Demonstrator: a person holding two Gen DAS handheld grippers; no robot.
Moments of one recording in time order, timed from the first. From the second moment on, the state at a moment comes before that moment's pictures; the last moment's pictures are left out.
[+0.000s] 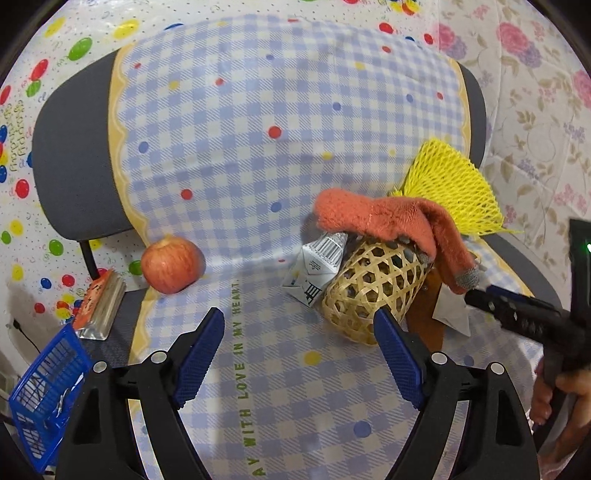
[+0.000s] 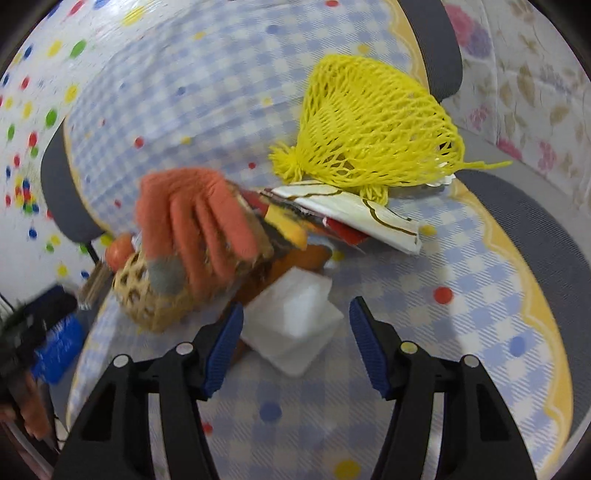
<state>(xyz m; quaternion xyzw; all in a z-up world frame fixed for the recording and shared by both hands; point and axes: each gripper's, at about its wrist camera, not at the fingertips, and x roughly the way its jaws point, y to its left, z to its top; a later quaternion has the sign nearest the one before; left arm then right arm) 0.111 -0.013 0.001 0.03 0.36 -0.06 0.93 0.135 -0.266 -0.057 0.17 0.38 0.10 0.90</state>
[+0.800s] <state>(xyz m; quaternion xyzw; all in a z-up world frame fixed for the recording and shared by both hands) 0.100 -0.055 0.055 0.03 0.33 -0.09 0.94 0.046 -0.292 0.034 0.06 0.26 0.07 0.96</state>
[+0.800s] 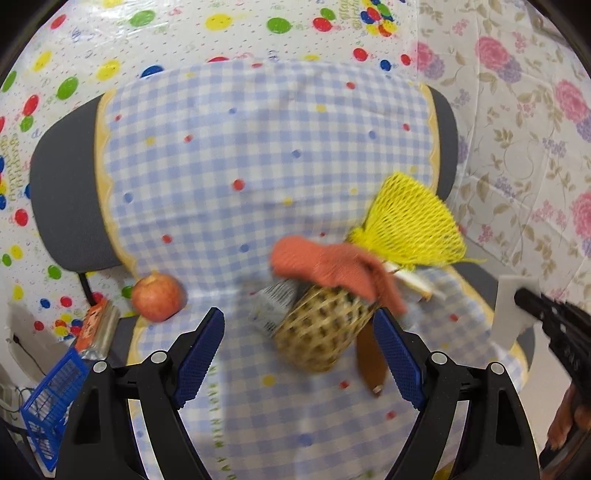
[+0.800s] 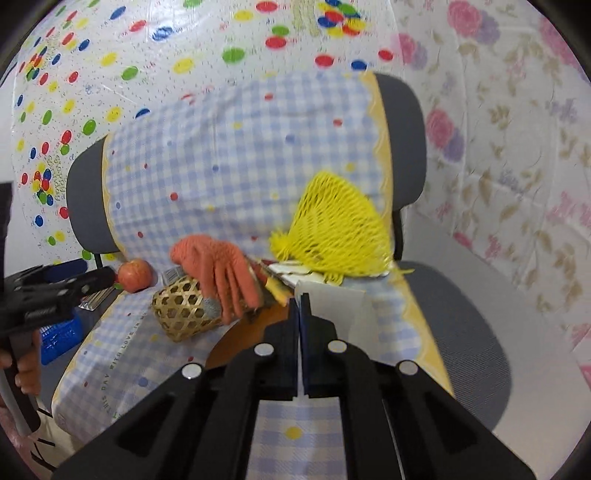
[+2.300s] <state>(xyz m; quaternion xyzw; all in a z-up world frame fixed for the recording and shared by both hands) -0.016 -0.114 0.081 0.03 0.25 -0.24 0.94 -0.056 -0.317 0.043 0.08 0.26 0.10 0.96</state>
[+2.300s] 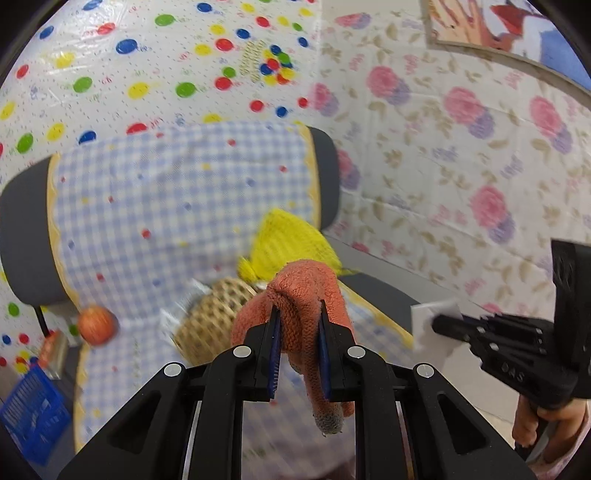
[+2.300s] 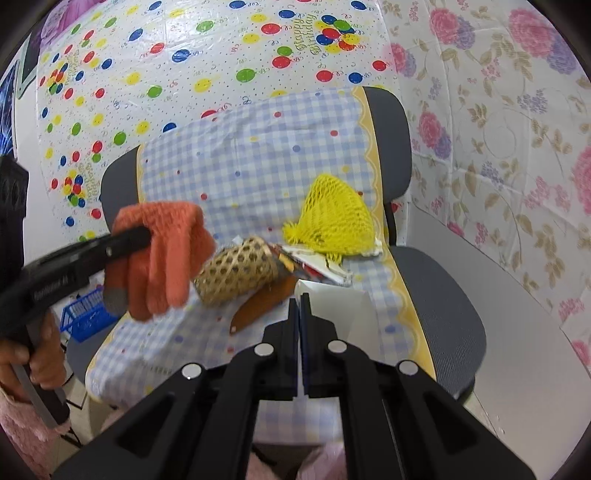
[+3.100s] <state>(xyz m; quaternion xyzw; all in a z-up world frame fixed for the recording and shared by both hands) -0.141 -0.200 -0.018 0.04 0.29 -0.35 0.89 -0.184 -0.357 -0.034 0.08 0.34 0.00 0.94</state>
